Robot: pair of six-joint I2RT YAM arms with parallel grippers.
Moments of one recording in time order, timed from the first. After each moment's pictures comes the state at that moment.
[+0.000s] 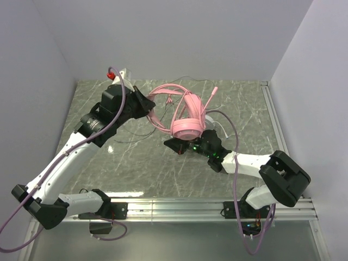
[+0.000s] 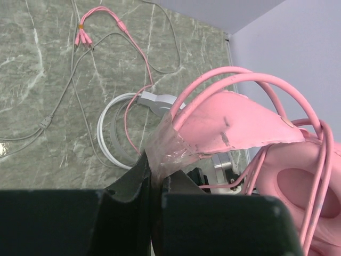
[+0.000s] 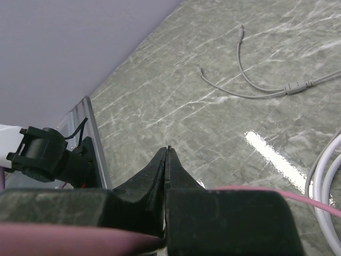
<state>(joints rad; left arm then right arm) -0.61 1.19 1.40 -0.56 -0.14 -0.76 0.78 1.43 0.54 0.81 -0.33 0.55</state>
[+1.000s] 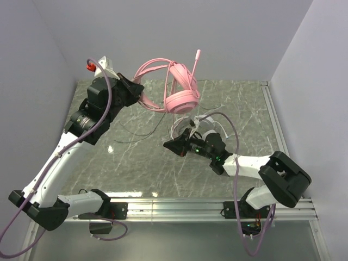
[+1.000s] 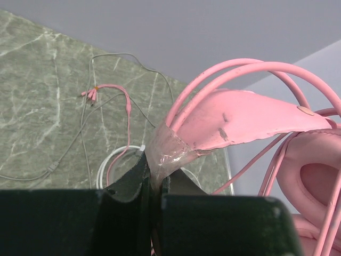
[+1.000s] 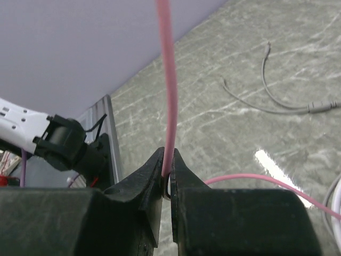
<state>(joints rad) -0.55 1.17 1.49 -0.50 -0.26 -0.78 0.77 1.43 0.50 0.97 -0.41 0.56</state>
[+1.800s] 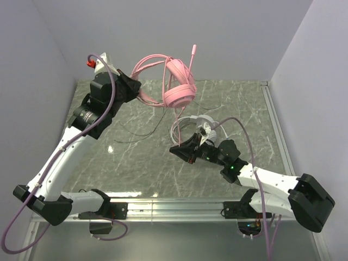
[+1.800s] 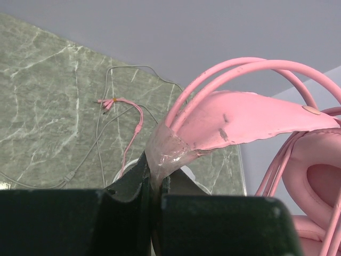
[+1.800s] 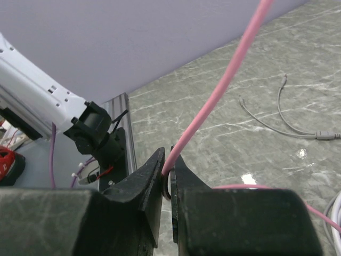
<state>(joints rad) -0.51 1.22 1.51 -0.49 -0.30 -0.75 0.80 1.11 0.40 0.85 -0.45 0.45</state>
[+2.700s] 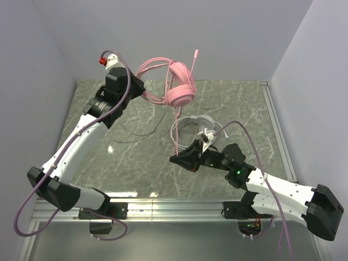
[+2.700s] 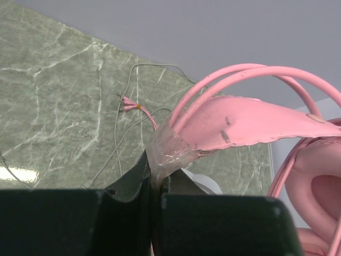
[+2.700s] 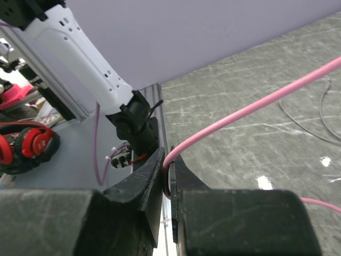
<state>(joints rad) -0.48 1.38 1.54 -0.47 -0.34 -0.72 0.90 0.93 0.42 0.65 -0.48 0.44</state>
